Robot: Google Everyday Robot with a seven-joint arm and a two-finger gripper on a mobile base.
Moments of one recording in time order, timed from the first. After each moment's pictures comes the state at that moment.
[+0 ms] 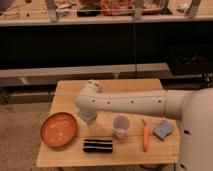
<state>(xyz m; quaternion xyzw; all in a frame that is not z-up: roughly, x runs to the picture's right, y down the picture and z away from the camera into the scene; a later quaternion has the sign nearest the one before) -0.100 0.188 0.762 -0.28 -0.19 -0.31 0.89</state>
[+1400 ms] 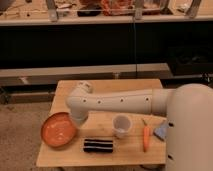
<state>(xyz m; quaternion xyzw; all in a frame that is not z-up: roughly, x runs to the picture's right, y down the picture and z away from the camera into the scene) -0.149 0.197 0.770 -0.27 -0.24 -0.37 0.86</state>
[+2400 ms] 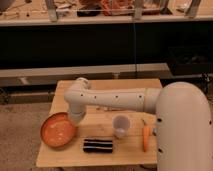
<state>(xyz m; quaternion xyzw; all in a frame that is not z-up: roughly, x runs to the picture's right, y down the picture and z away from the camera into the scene) -0.165 0.189 0.787 -0.28 -0.26 -0.40 0.83</state>
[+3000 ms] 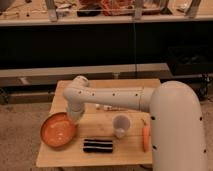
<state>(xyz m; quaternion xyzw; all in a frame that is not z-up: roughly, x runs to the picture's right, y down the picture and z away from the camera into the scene) -0.173 0.185 0.798 -0.29 -0.27 -0.41 0.82</state>
